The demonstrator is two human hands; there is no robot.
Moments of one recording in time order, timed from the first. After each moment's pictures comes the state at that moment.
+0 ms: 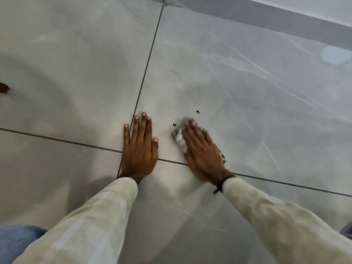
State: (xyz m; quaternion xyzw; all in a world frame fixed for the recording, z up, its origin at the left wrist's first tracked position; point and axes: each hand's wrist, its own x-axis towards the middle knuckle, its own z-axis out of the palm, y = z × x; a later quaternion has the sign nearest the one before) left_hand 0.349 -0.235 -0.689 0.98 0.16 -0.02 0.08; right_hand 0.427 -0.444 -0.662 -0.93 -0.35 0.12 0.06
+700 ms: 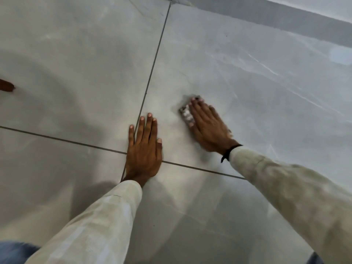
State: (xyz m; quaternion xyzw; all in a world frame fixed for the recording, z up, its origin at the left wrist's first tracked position) left_hand 0.350 -0.233 -0.687 0.98 0.16 -0.02 0.09; right_hand 0.505 -0.411 -0.647 -0.92 -0.37 0.14 0.05
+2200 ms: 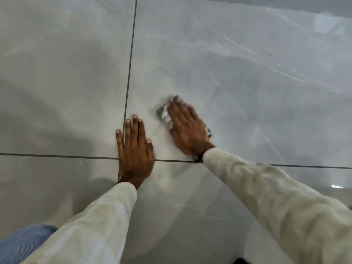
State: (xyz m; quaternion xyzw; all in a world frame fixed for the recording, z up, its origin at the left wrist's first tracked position) left_hand 0.349 -0.232 -0.698 0.98 0.16 0.00 0.08; right_hand 0.467 -0.394 -0.658 -0.94 -0.31 0.09 0.10
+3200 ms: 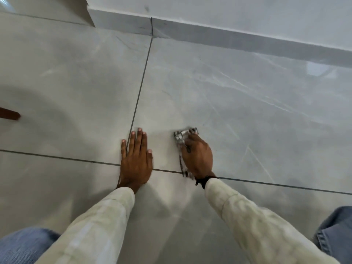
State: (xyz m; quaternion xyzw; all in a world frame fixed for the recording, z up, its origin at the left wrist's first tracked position) left_hand 0.349 -0.235 -0.684 0.98 0.16 -0.03 0.08; right_hand 0.434 -0.424 -0.639 -0.95 -0.09 0.11 0.29
